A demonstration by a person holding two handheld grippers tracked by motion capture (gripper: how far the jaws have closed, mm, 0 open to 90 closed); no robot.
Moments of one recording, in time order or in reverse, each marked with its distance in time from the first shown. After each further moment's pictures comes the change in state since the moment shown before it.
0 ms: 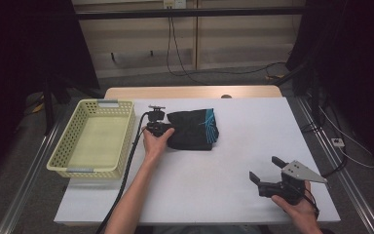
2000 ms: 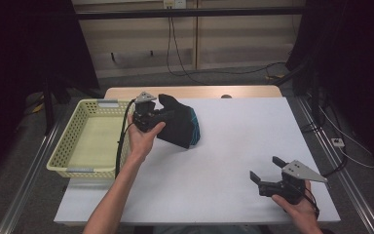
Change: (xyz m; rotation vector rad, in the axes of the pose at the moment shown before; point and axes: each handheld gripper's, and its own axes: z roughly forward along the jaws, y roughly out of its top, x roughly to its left) left arm -0.056 0.024 -0.095 -0.201 0.040 0.346; right arm -0.002 0.000 0.000 0.008 -0.005 0.013
